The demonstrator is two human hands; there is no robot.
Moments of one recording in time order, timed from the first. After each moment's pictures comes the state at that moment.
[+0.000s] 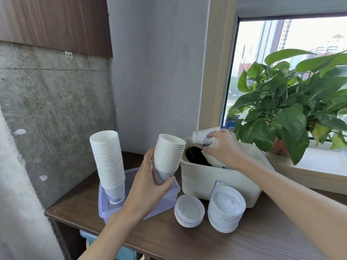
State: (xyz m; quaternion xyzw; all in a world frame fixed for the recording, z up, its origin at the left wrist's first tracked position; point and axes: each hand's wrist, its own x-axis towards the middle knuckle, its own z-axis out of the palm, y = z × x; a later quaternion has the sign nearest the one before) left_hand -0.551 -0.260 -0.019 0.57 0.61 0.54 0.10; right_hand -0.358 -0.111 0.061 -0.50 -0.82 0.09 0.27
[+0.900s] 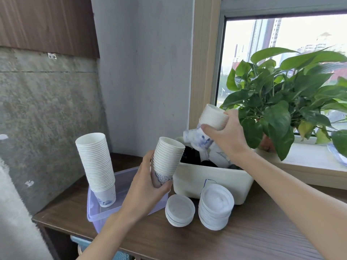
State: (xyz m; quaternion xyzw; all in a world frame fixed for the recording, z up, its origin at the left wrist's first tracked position) left_hand -0.534 -0.253 -0.019 0.60 0.60 0.51 0.10; right_hand -0.338 -0.122 0.087 -0.41 -0.69 0.26 0.54
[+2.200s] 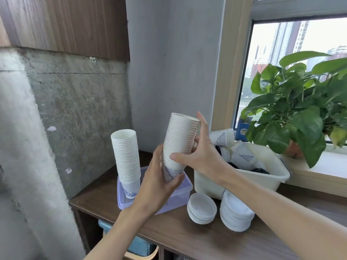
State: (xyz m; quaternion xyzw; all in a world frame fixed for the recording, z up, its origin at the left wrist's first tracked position) left_hand -0.555 -0.281 -0.009 0.59 0.57 0.57 0.07; right_hand -0.423 -0.194 0.063 -0.24 -0.79 0.40 0.40
